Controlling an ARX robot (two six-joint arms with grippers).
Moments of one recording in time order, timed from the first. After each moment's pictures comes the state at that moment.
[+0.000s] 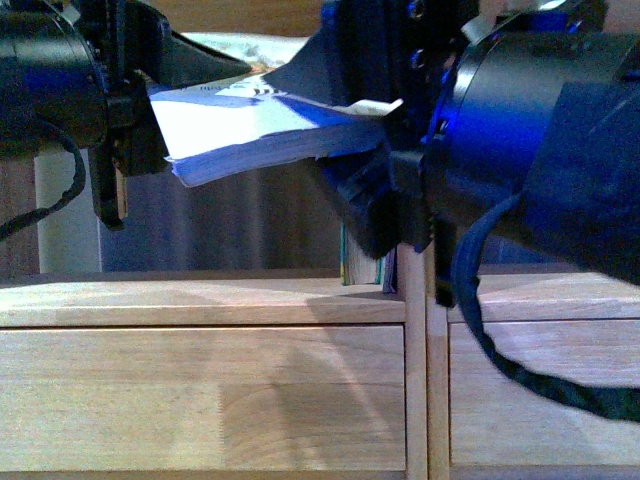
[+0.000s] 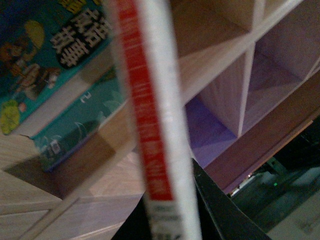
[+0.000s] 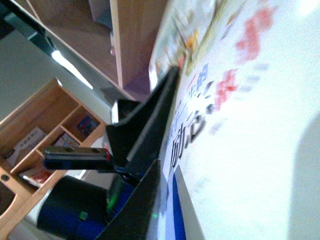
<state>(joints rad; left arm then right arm) -0.27 1.41 0.99 0.84 0.54 -1.04 0.59 1.35 0.77 1.04 -0.20 1.02</state>
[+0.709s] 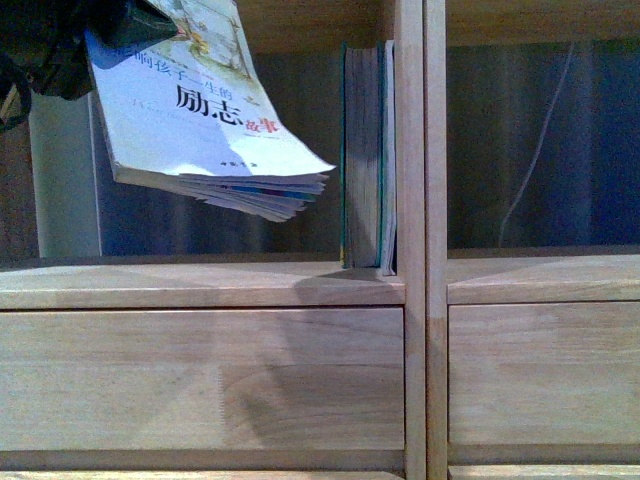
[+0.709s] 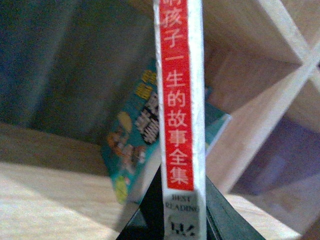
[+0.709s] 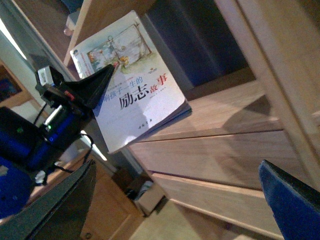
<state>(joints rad) -0.24 1.36 1.11 0.58 0.24 -0.55 0.11 0.80 0.54 0.57 -0.53 0.71</state>
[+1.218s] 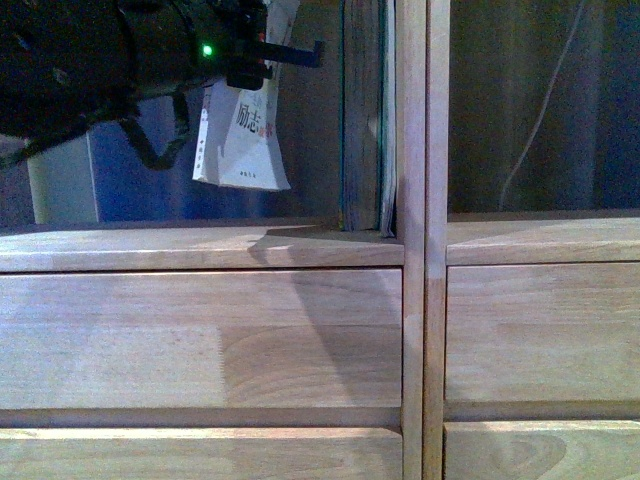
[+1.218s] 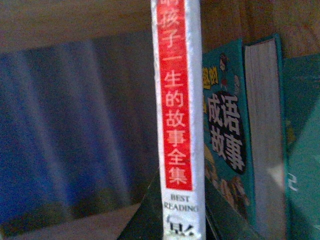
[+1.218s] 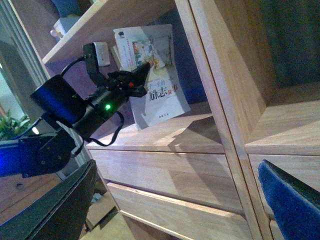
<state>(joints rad) -0.38 1.78 1.46 0.73 -0.06 0.29 -0.11 0.61 0.50 0.45 -0.62 0.55</state>
